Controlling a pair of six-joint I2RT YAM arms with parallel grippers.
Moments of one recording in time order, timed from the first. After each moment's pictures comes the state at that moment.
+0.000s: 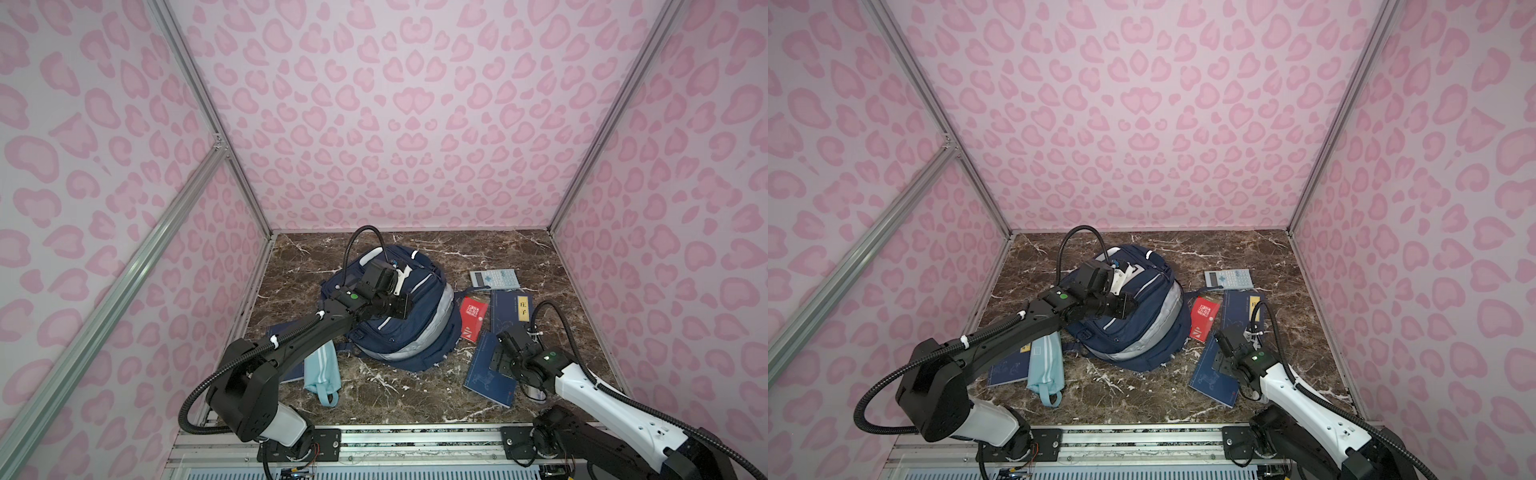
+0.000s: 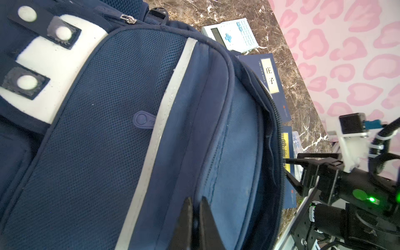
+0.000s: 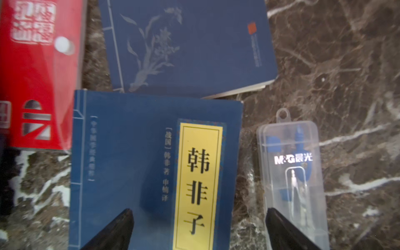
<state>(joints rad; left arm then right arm) -0.65 1.51 1.11 -0.39 0.28 -0.40 0.48 0.94 0.43 -0.76 0.27 0.87</state>
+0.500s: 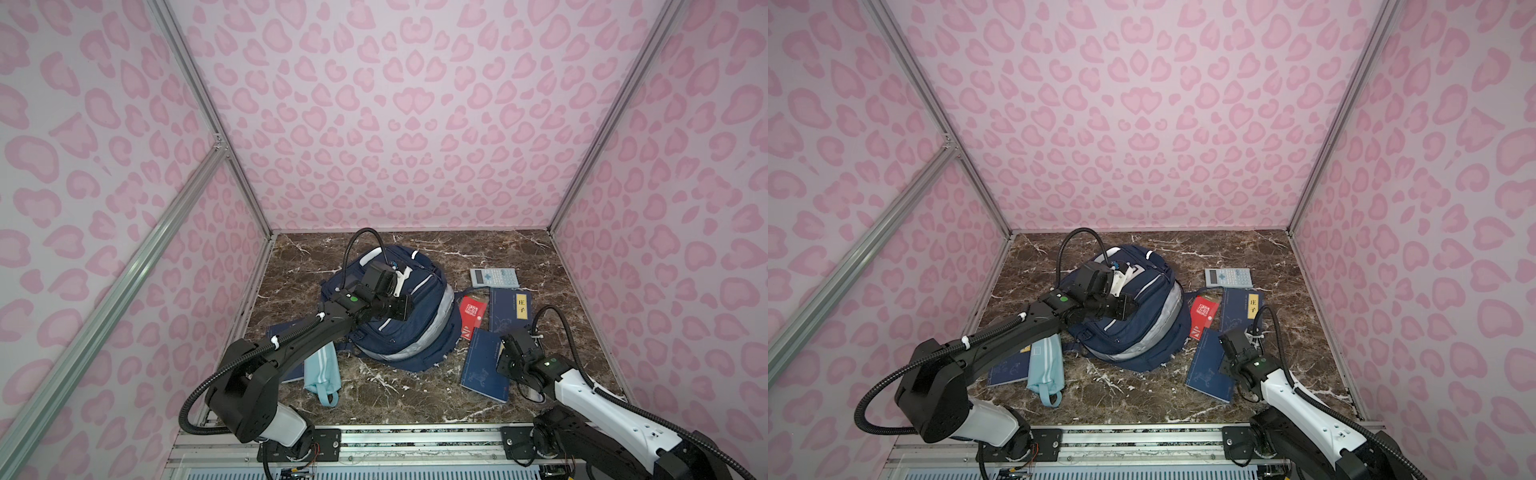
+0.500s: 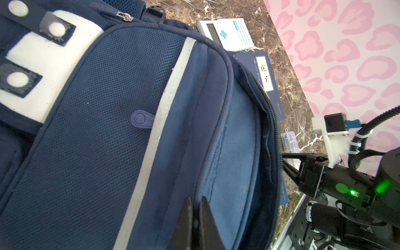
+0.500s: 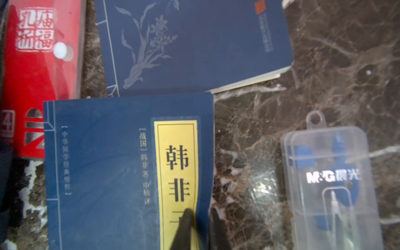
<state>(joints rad) -0.65 1.50 1.08 -0.35 0.29 -0.41 0.44 0.93 0.38 -0.62 0.22 0.83</state>
